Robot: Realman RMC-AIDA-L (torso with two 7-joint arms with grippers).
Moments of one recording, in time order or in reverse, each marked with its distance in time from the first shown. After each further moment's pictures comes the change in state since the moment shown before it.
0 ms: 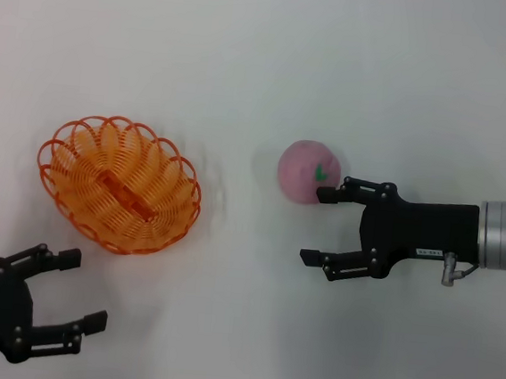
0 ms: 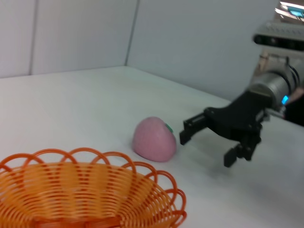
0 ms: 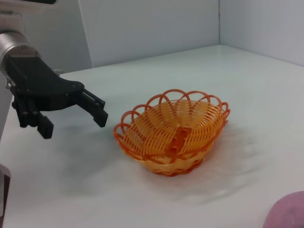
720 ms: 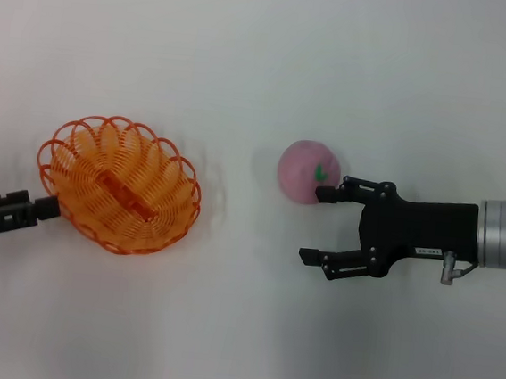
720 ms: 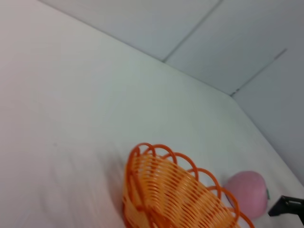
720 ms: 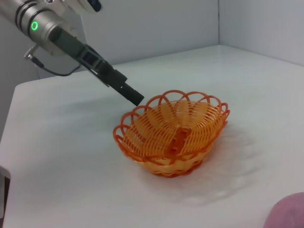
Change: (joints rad) left arm -0.124 0.077 -0.085 0.010 0.006 -0.102 -0.746; right arm 0.003 0.000 0.000 0.001 0.000 0.000 0.007
